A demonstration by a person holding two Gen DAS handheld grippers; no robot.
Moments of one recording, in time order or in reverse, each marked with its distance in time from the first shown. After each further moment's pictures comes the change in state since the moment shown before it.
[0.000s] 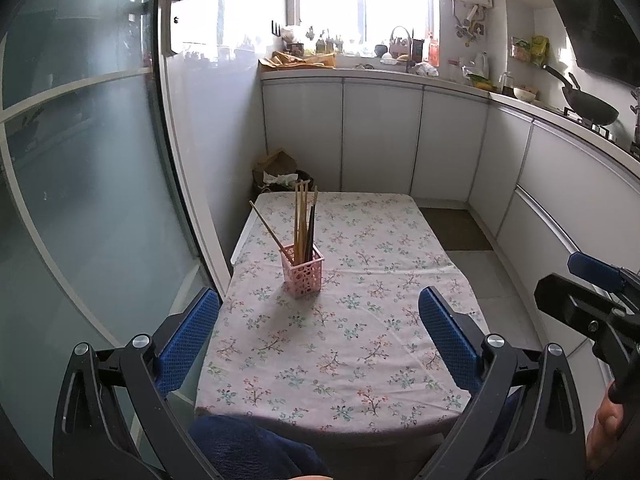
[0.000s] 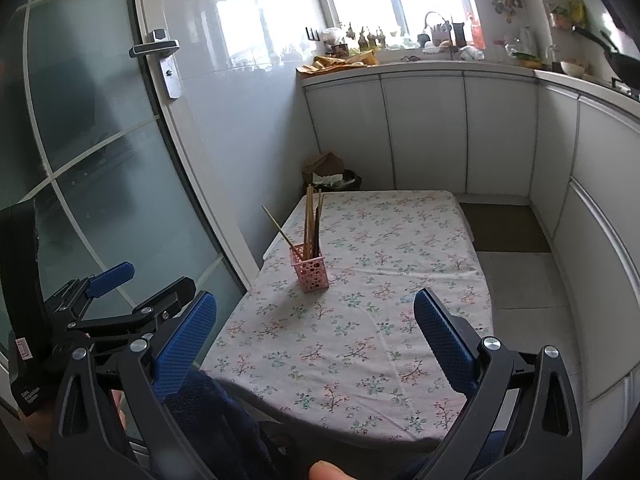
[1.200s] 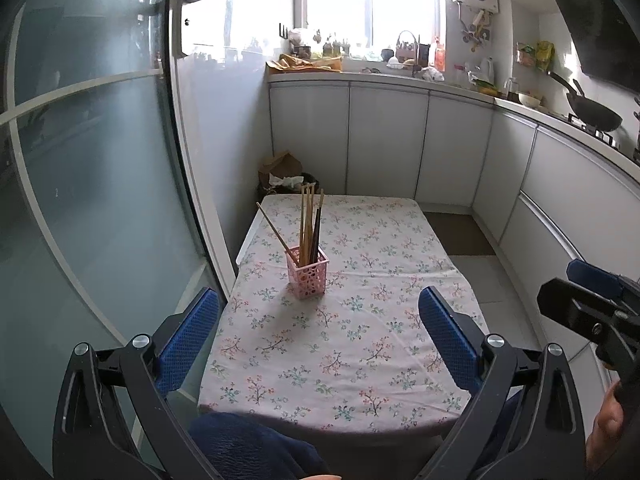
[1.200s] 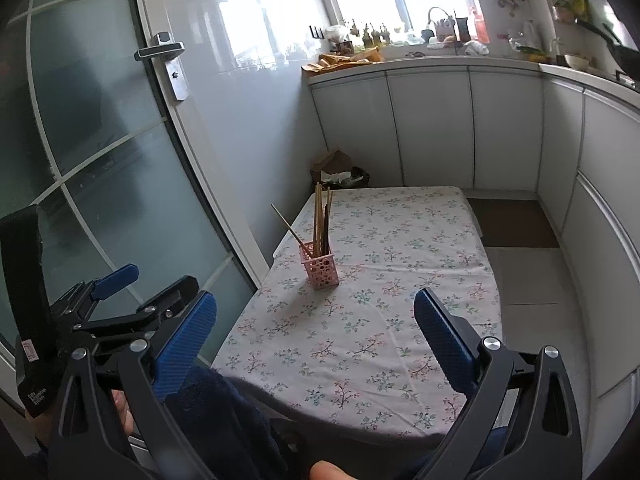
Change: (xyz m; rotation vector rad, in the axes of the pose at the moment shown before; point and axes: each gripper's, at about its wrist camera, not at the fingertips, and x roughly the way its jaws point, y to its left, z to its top) left arm -0.012 0.004 0.002 -0.026 -0.014 0.023; right arm -0.001 0.001 0.001 0.015 0.018 0.047
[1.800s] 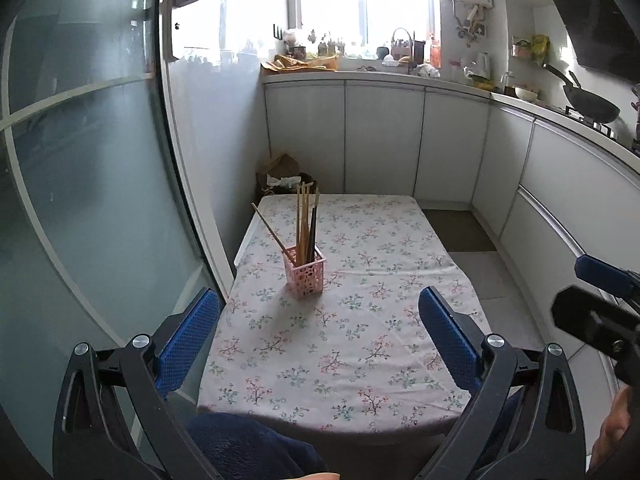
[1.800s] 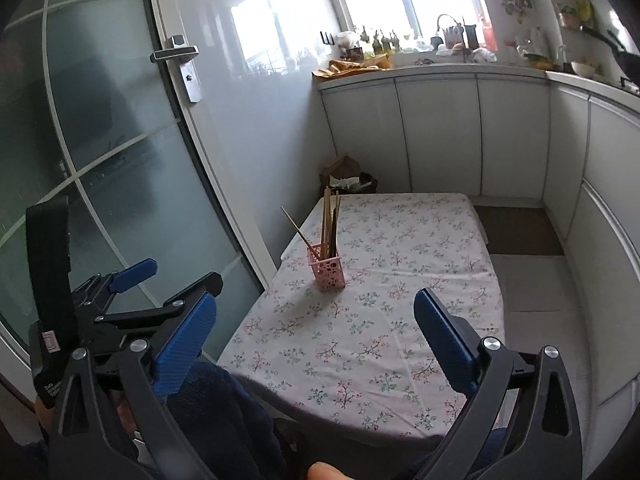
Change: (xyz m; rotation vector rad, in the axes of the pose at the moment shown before) left arm 0.007 -0.010 -0.005 0.030 0.004 -0.005; right arm -0.010 0.004 -0.007 -0.031 -0.018 0.019
